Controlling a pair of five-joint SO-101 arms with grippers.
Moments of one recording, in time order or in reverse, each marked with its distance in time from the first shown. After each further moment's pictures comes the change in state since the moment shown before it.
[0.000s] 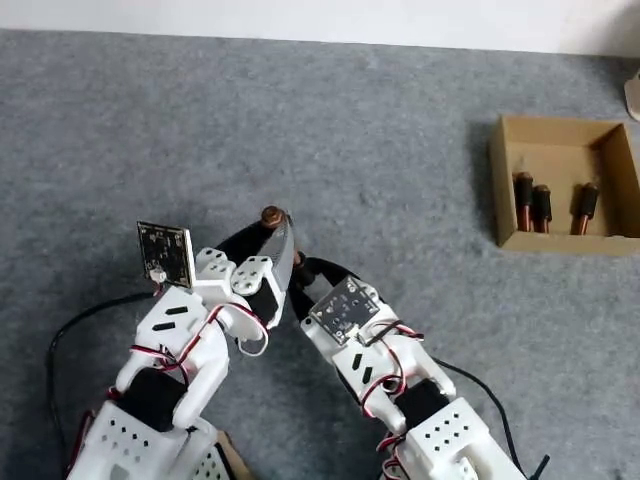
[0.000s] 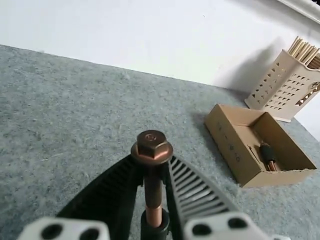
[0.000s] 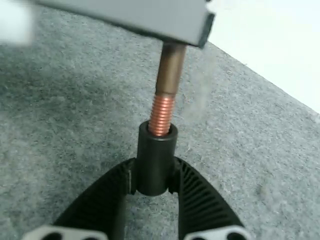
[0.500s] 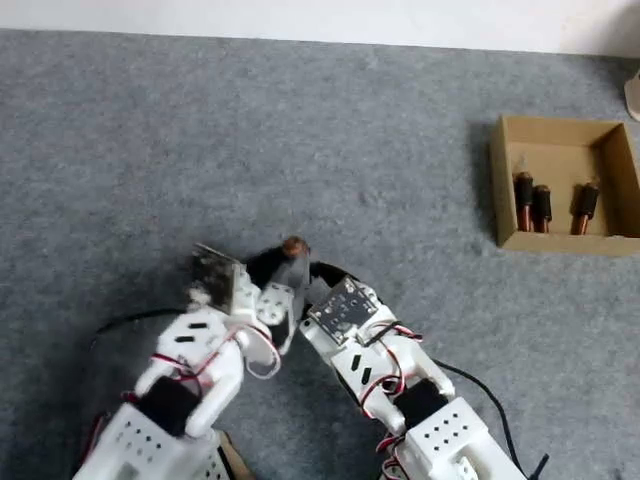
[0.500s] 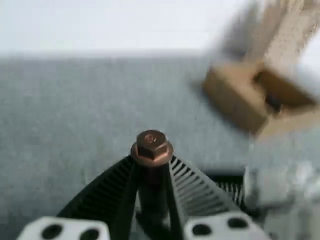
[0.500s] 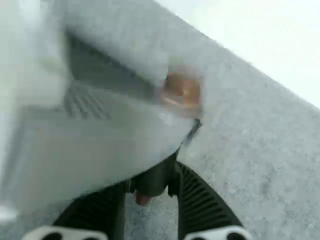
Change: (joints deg) left arm 4.7 -0.7 11.9 -0.6 -11.2; right arm 0.1 0.4 0.0 0.4 -0.2
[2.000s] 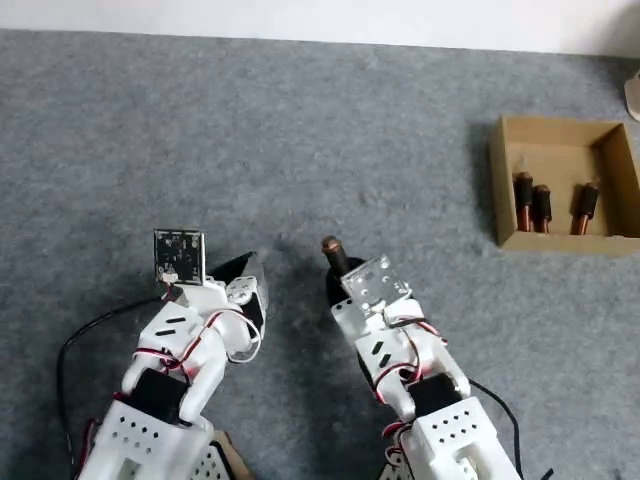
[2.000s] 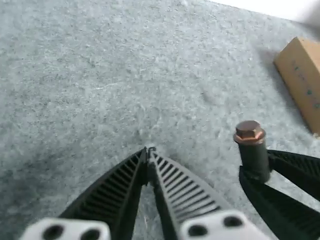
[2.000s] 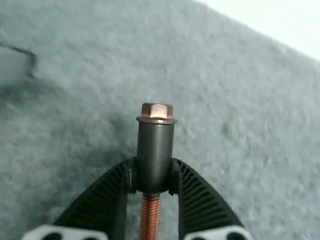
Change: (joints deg) left arm -10.3 0.5 -1.1 8.0 9.4; right arm 11.9 -0.4 -0.4 7.0 -3.3
